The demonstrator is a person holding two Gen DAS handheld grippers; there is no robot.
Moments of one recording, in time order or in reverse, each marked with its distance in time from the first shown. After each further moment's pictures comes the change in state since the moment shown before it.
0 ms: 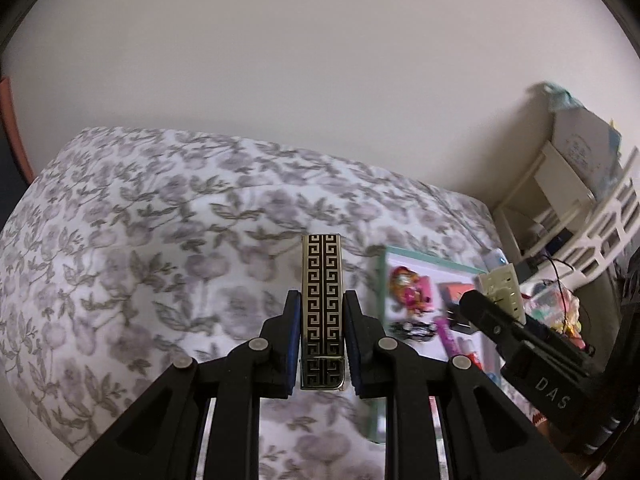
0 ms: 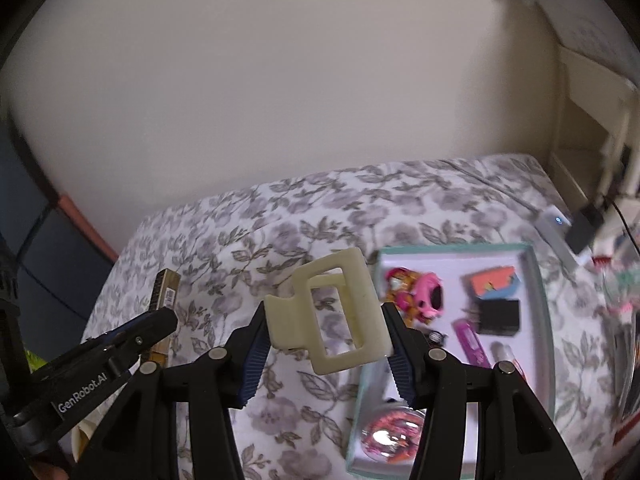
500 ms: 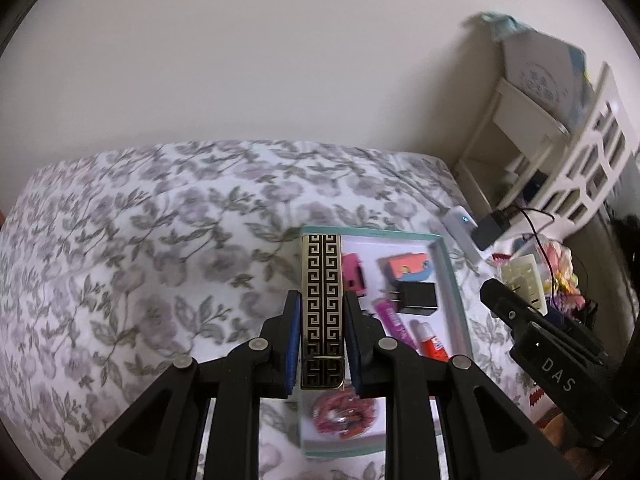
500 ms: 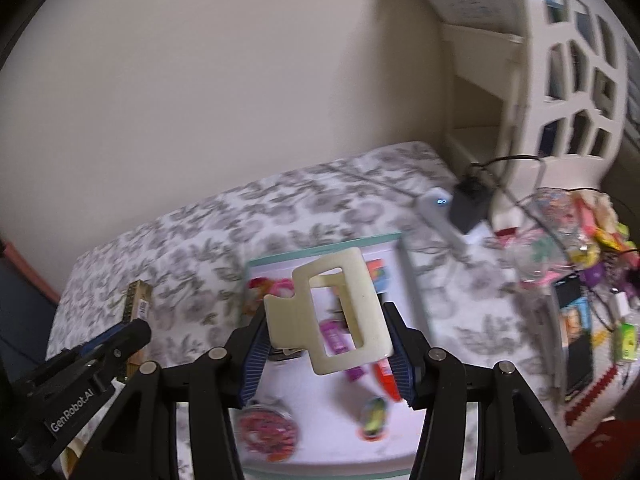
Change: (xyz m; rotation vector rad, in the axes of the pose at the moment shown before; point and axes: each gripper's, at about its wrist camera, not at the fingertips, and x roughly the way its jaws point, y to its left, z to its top) left arm 0.040 -0.114 -0.009 0.184 0.053 -0.037; right arm -0.032 -0.114 0.001 0.142 -0.038 -0.243
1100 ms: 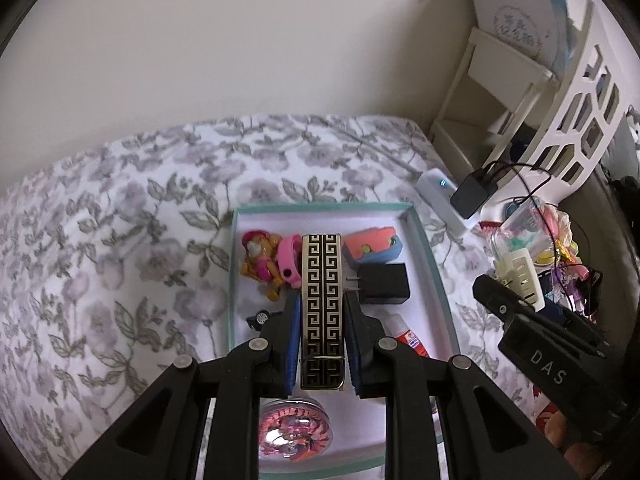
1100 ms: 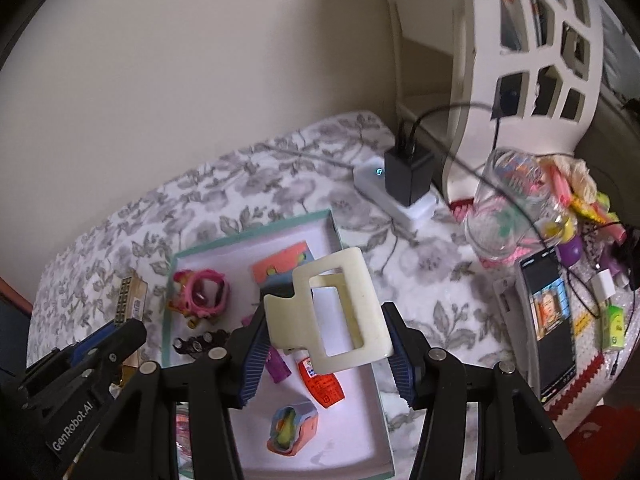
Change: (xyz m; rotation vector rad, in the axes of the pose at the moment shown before) left arm 0.064 -0.049 -0.006 0.071 0.093 -0.046; right arm 0.043 -0.063 -0.006 0.062 0.093 -0.089
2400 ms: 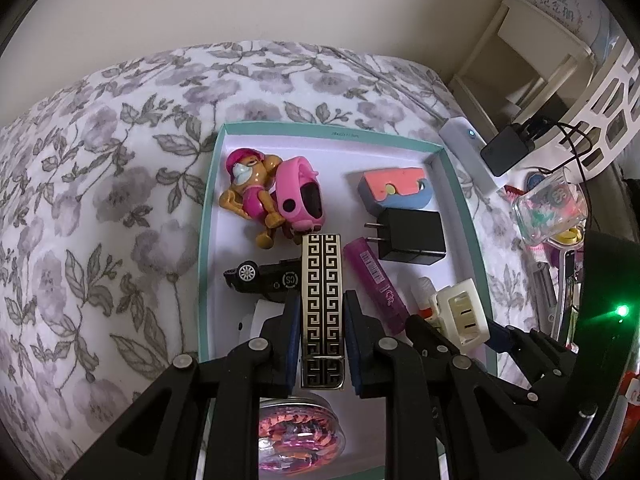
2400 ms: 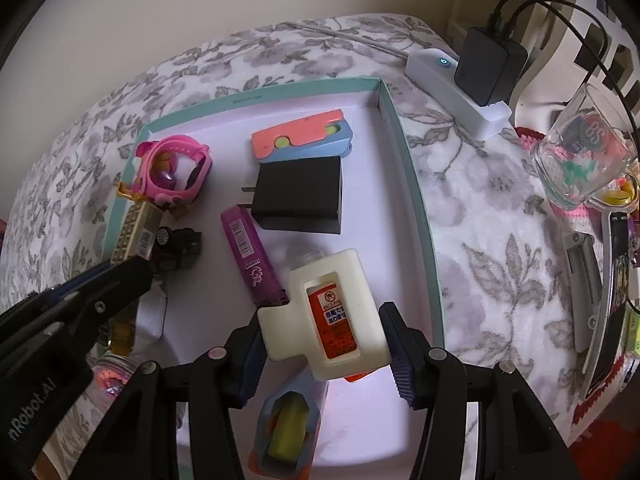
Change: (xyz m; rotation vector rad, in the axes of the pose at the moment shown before) left arm 0.065 0.015 -0.026 -0.060 0.160 -0.043; right arm 0.089 0.029 -0.050 -0.152 0.266 -0.039
